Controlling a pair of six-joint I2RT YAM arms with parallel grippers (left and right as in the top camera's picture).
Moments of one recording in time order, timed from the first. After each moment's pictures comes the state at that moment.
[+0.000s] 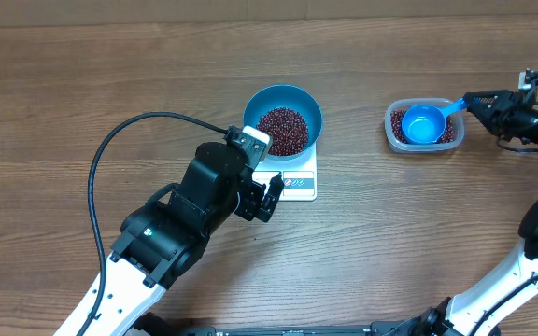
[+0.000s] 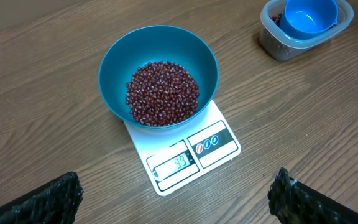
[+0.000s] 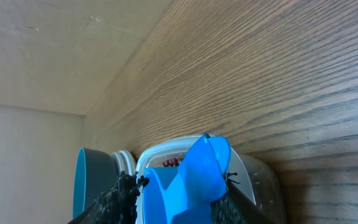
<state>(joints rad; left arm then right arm) -0.63 1.10 1.05 -0.66 -0.09 -0.10 -0.59 2.11 1.51 -0.59 -1.08 0.01</state>
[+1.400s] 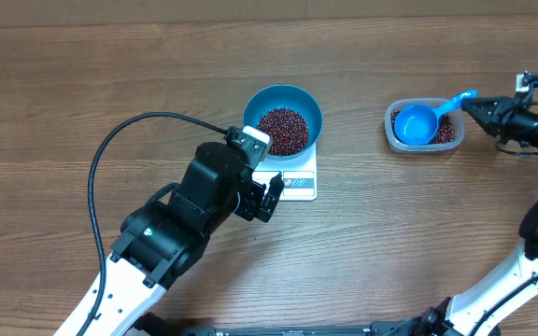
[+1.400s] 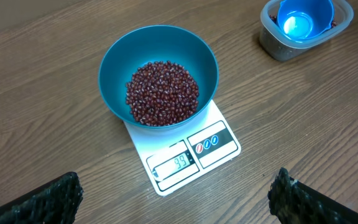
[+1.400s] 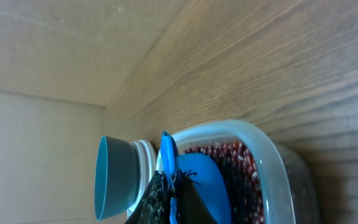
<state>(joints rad) -0.63 1.10 1.05 -0.66 -0.09 -0.10 -0.60 2.11 1.51 -0.69 -1.16 -0.06</state>
